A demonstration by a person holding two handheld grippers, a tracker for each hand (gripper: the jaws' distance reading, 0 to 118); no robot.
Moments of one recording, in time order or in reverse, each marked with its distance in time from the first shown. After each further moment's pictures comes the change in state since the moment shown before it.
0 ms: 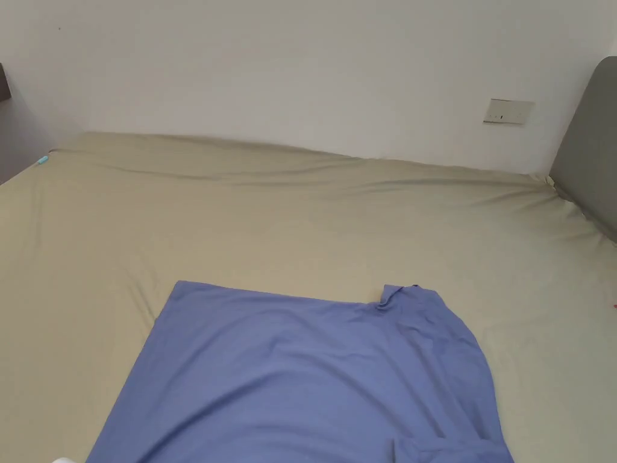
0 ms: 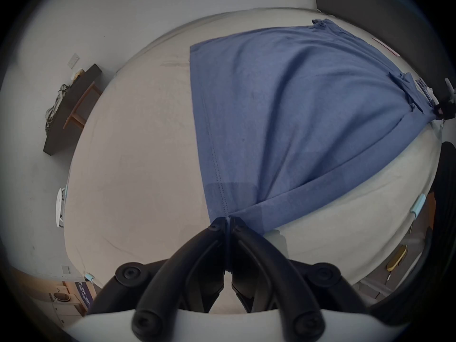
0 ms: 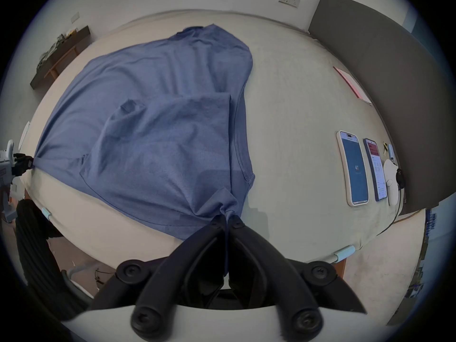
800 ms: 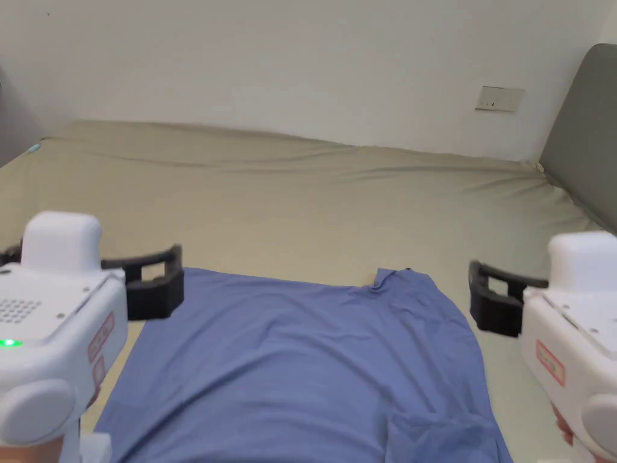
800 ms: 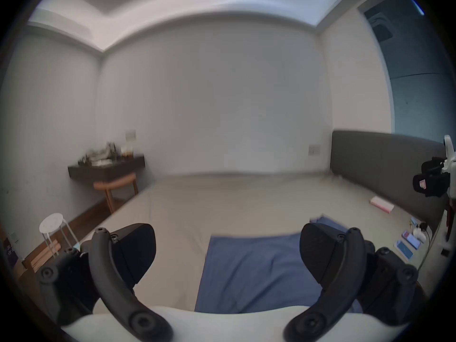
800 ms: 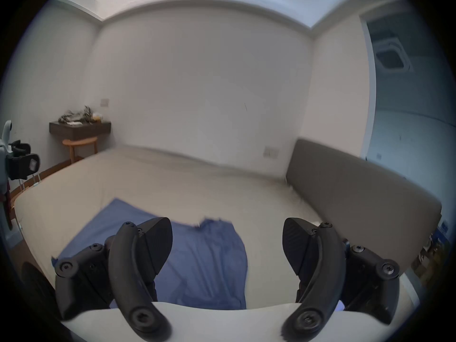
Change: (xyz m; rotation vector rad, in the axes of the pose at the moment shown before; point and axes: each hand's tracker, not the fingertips) left arm 0.018 0.124 0.237 0.979 0.097 0.348; right arm -0.095 0.107 0.243 0.963 -0.143 0.046
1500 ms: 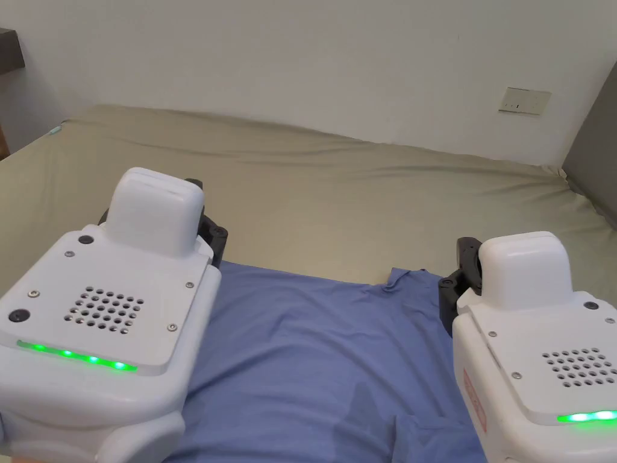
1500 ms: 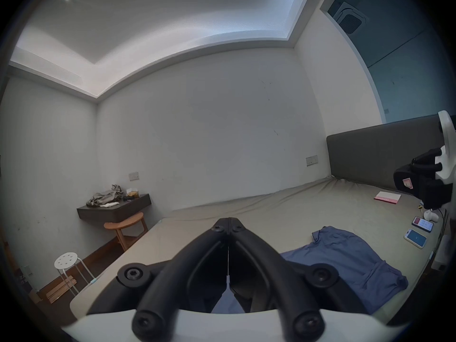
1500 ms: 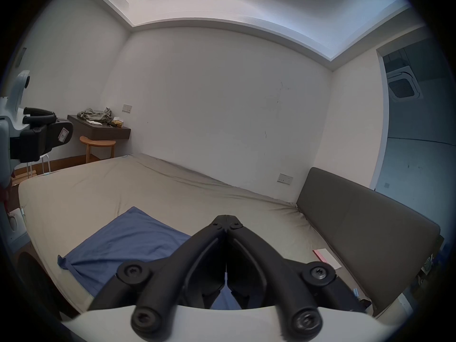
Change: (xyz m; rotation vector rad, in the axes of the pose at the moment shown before) left arm 0.050 0.013 0.026 0.100 0.020 -0.166; right arm -0.066 -0.002 0.019 0.091 0.067 0.092
